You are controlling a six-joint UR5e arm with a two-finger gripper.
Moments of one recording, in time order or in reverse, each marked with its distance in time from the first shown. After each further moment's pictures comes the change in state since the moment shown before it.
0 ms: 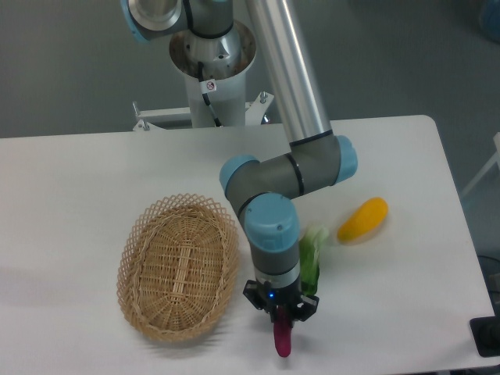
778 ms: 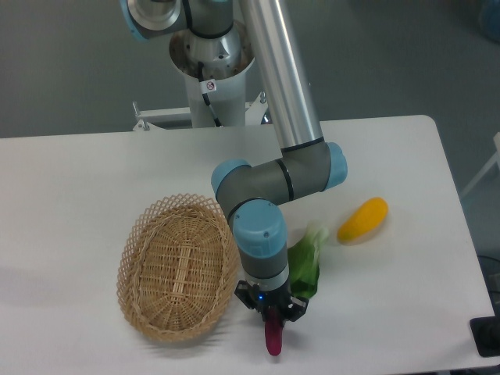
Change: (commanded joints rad) arm 0.000 0.002 0.008 0.003 0.002 0.015
